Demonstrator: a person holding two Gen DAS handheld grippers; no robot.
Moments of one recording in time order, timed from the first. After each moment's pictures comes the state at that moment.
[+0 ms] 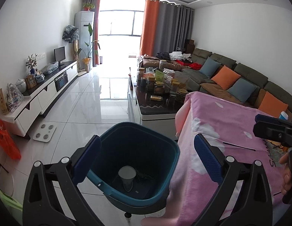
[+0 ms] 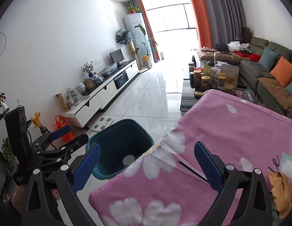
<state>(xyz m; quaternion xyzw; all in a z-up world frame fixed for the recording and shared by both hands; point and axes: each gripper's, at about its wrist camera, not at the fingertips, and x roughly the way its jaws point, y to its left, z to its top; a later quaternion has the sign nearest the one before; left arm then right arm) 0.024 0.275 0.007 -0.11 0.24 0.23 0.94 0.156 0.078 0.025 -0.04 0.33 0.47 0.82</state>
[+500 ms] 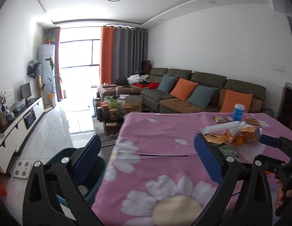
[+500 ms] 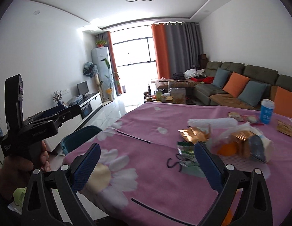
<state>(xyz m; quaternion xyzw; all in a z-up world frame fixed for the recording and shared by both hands) 0.032 0.096 0.043 -0.03 0.15 0.08 0.99 0.081 -0.113 0.002 0.00 0.21 0.33 0.92</state>
